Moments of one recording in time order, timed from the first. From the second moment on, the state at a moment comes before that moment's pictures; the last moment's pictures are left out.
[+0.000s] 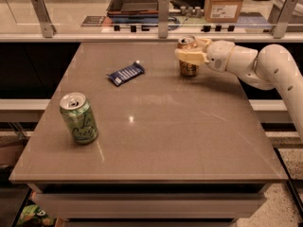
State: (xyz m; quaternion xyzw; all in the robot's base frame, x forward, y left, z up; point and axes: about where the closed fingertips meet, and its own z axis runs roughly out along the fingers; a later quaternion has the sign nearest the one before) arm 0.748 -0.124 0.898 -0.37 0.61 0.30 0.63
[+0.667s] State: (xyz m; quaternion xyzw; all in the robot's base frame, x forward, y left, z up) arm 0.757 -0.127 0.890 -0.35 0.62 0.33 0.62
